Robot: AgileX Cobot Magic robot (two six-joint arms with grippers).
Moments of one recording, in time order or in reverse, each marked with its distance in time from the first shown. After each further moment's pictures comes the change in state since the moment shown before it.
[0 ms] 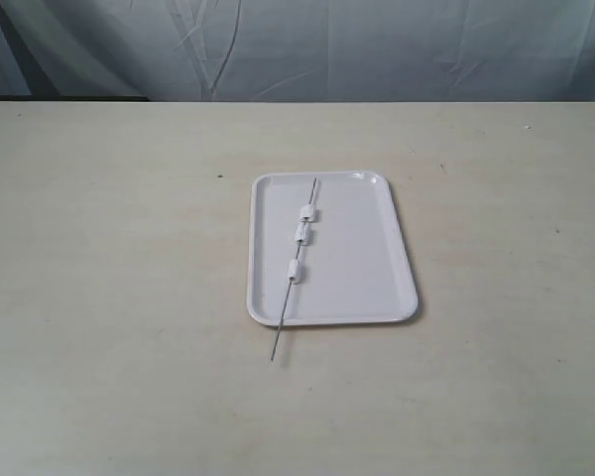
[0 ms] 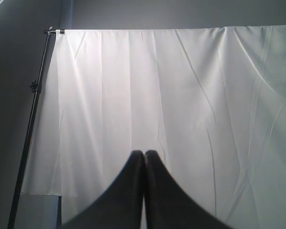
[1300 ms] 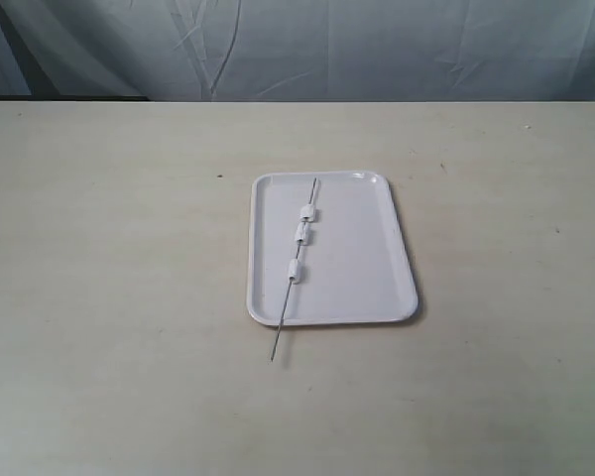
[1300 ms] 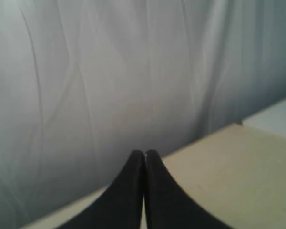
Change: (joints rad) left arm 0.000 0.946 -0.808 1.454 -0.133 -1.382; right arm 0.149 0.957 -1.145 0.025 1.363 0.292
